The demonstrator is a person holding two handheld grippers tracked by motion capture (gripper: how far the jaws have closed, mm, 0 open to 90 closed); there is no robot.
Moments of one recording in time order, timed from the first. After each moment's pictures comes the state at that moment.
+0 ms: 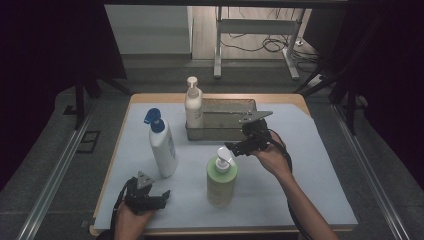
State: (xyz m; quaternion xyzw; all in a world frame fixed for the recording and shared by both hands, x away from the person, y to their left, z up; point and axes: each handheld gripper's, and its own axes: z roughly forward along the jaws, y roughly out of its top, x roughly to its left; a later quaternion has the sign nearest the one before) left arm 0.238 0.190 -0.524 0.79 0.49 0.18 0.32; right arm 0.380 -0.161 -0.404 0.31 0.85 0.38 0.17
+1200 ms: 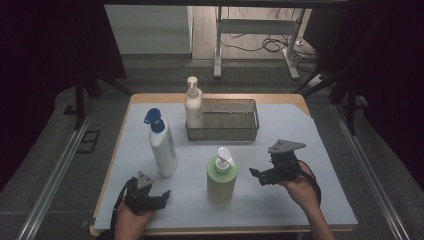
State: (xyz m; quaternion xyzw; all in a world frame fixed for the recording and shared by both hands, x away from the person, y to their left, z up) left arm 0.238 0.190 -0.524 0.79 0.49 0.18 0.32; right arm 0.307 -0.233 -0.434 0.33 0.84 0.38 0.18
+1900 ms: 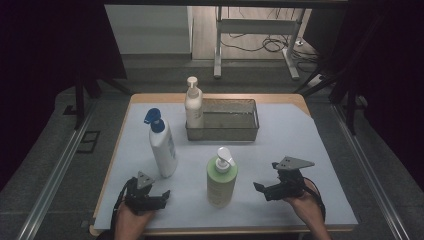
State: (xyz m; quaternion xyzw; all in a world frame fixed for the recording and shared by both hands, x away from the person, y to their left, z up) left arm 0.238 0.190 -0.524 0.79 0.49 0.18 0.32; right arm 0.279 -0.253 -0.472 0.35 0.83 0.41 0.14
